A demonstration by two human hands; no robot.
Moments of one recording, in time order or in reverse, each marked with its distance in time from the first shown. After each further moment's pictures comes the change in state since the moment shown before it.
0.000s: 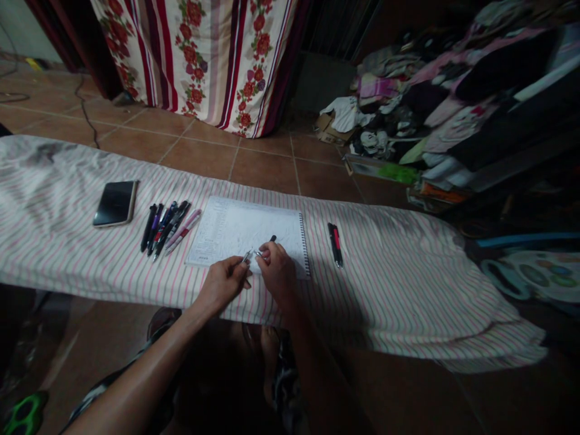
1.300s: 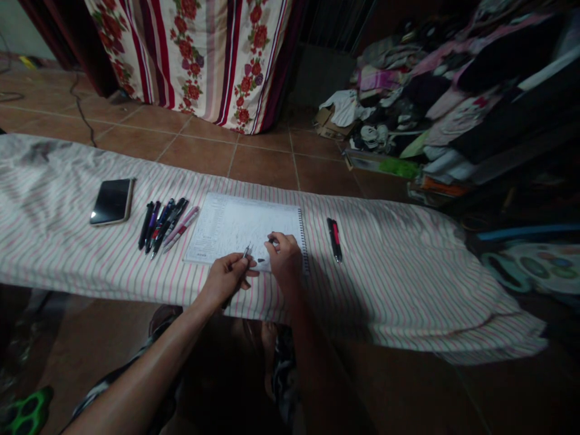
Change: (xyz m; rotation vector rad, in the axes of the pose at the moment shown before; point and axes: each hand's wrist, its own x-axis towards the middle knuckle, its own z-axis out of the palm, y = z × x) left_hand 0.002 0.002 0.010 -0.413 -0.035 -0.138; right_hand 0.015 0.022 0.004 0.008 0.159 0.068
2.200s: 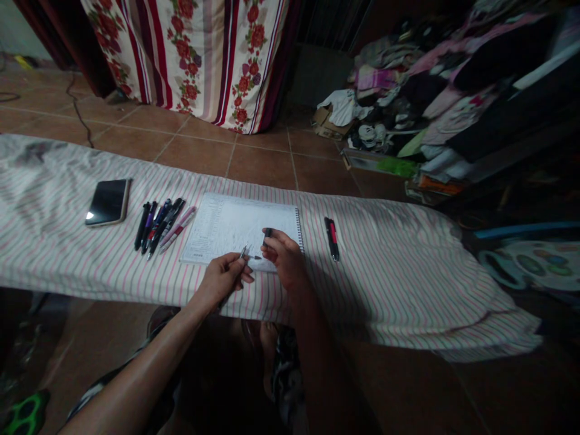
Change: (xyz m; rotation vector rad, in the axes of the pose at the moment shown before) left_hand -0.004 0.007 0.001 0.072 -0.015 0.020; right_hand 0.002 -0.032 -0.029 1.094 -0.225 0.592
